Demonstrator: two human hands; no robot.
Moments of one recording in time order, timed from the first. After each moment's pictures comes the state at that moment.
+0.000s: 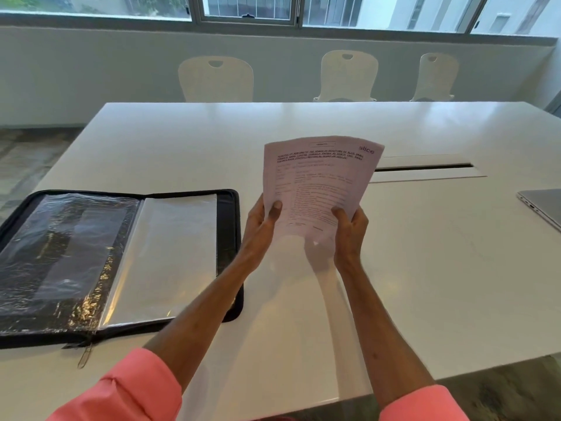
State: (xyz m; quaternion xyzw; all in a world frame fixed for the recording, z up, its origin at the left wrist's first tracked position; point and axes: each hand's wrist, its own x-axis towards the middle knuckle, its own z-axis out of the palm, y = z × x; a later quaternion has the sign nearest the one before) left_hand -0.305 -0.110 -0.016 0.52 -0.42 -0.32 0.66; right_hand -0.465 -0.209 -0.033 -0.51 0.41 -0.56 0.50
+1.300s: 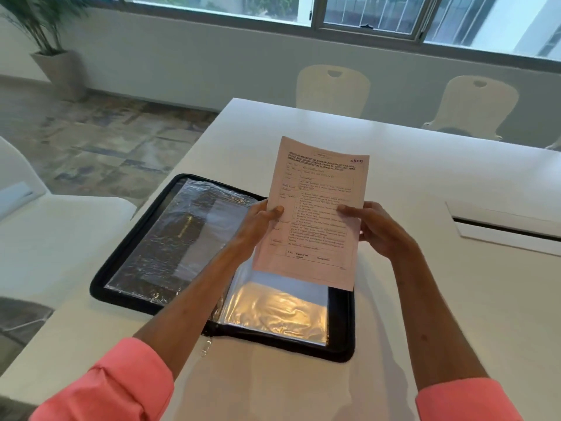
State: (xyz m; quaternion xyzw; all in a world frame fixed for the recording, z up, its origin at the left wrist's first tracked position) left_hand -0.053 0.002 -0.007 0.63 -0.27 -0.36 0.63; right_hand -0.250 -0.220 0.014 -0.66 0.29 -0.12 0.68
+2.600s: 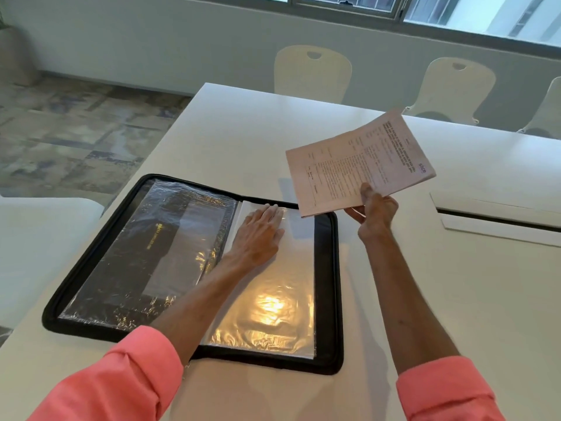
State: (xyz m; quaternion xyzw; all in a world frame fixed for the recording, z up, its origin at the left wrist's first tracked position) left_hand -0.040 -0.055 -0.087 0.81 -0.56 -0.03 0.16; right_hand -0.216 -0.242 0.006 -0.40 0.46 -0.45 0.66
